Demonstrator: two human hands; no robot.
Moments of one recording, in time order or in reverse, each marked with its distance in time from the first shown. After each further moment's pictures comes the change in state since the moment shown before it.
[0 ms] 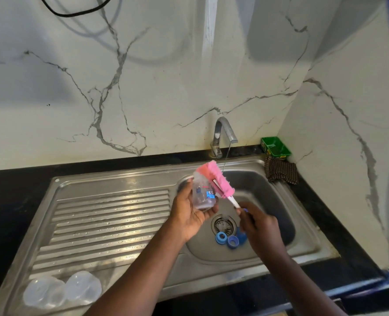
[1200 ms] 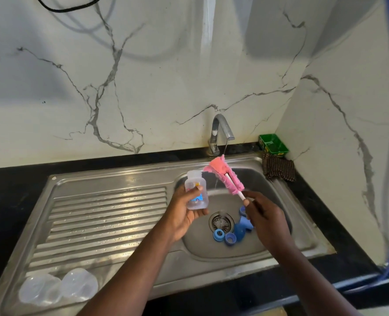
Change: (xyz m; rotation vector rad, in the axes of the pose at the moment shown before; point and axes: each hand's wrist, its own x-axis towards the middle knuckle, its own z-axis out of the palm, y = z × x) left_hand -0.001 0.001 -0.014 0.230 -0.067 0.110; right_hand 0.008 -0.009 -0.023 0.201 -0.017 0.123
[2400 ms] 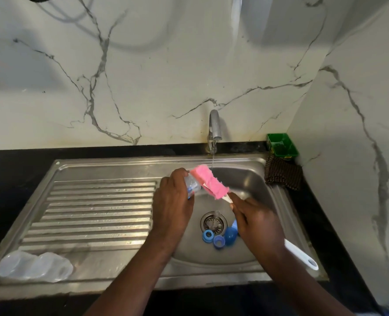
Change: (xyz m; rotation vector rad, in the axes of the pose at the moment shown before) left_hand 0.024 -0.027 0.071 1.745 0.706 0.684; right_hand 0.049 0.053 -0.045 -0.516 -0.038 -0.364
